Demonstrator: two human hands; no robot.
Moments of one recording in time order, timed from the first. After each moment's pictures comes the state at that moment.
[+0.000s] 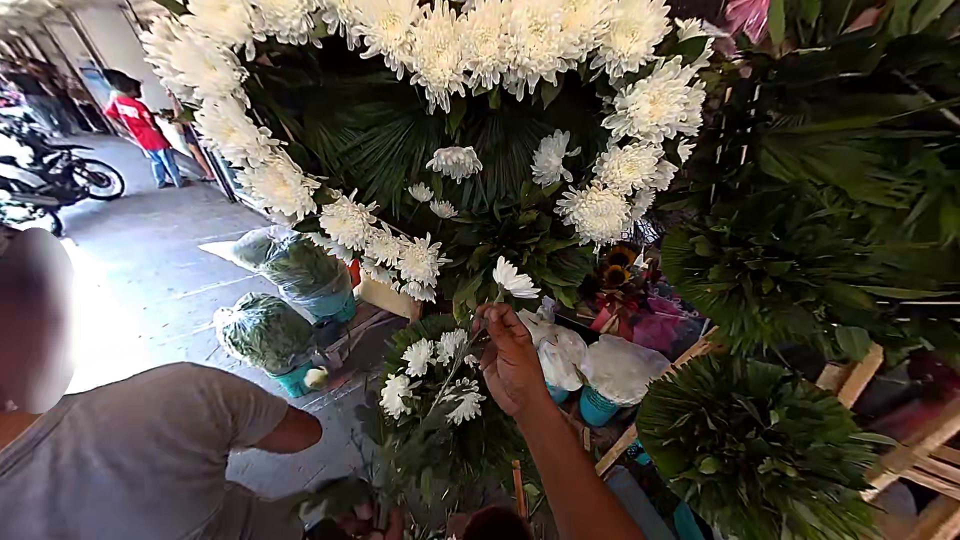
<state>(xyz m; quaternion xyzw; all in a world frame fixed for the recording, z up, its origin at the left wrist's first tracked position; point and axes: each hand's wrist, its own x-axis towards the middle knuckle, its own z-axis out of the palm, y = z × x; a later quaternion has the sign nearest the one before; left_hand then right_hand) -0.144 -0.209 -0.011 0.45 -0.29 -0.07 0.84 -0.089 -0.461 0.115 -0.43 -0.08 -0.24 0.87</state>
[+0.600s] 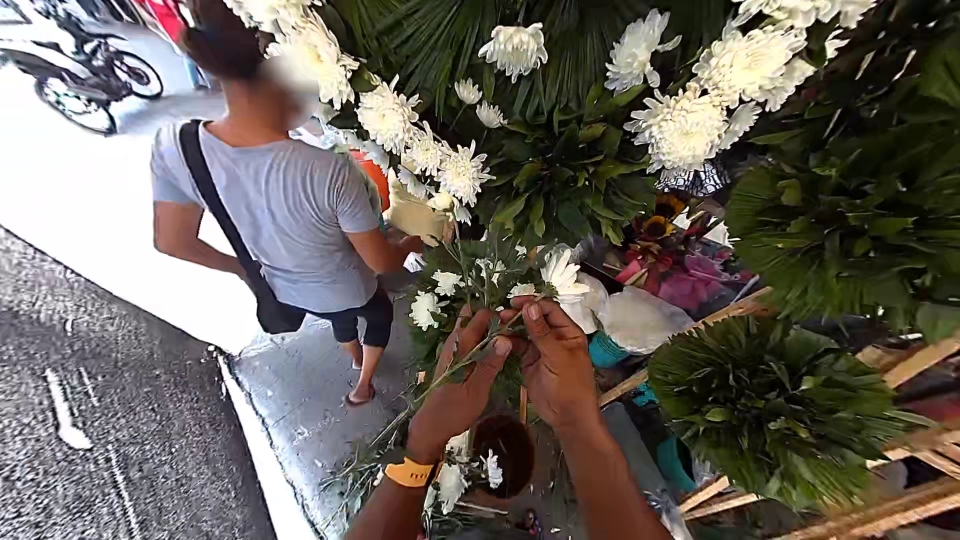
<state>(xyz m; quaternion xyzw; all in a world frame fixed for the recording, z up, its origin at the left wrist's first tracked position) -0.116 -0.296 0.046 0.64 -0.36 0.03 0.67 -0.172 -0.424 0.091 -0.47 -0.03 -0.22 0.85</state>
